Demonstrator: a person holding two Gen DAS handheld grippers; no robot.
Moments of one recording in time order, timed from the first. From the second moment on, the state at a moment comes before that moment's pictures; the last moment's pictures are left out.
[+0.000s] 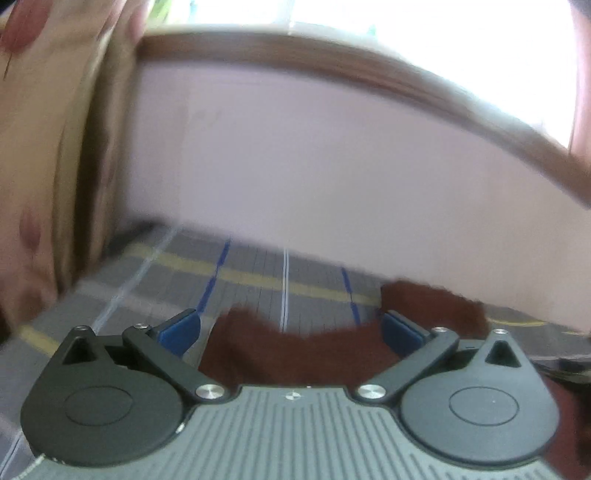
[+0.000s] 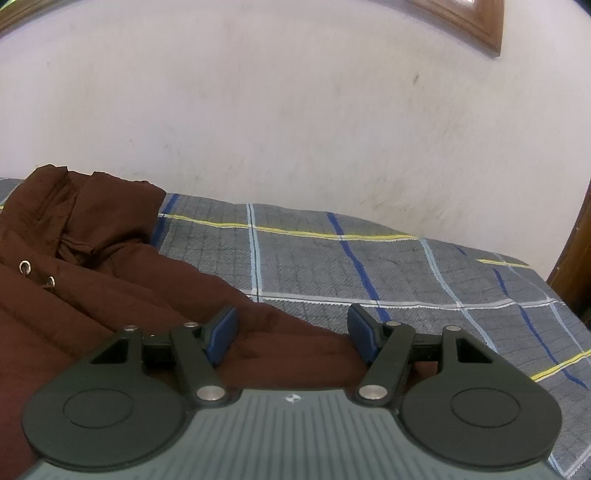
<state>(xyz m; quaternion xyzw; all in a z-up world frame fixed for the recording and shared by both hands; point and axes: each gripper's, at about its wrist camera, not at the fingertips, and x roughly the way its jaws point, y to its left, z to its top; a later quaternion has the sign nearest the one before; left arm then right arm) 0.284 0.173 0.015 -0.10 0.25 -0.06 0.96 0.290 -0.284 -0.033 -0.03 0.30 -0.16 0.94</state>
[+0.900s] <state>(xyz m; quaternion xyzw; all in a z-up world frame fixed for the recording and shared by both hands) 0.240 0.226 -0.089 -0.36 0.35 -0.17 0.85 0.286 -0.282 -0.032 -0.05 0.29 -0.17 0.94</state>
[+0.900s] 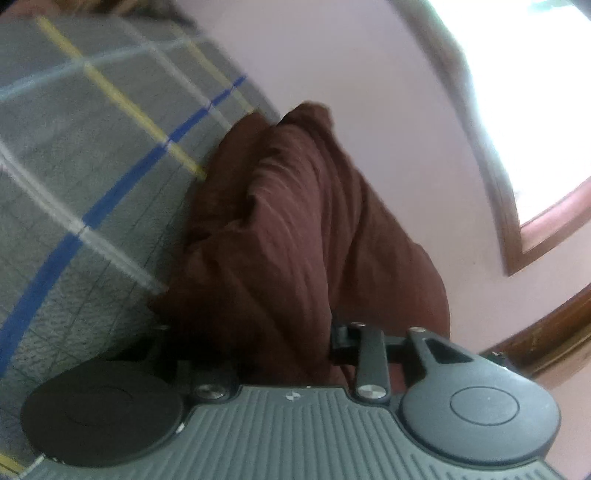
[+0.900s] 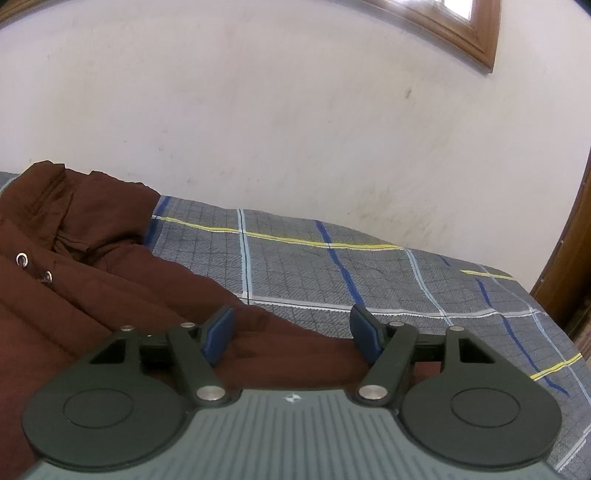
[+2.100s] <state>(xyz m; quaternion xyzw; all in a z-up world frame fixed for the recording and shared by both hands) 0.177 -0.011 0.055 -0.12 0.13 -0.32 0.93 0.294 -0.264 -0.021 0.24 0.33 0.17 0.90</state>
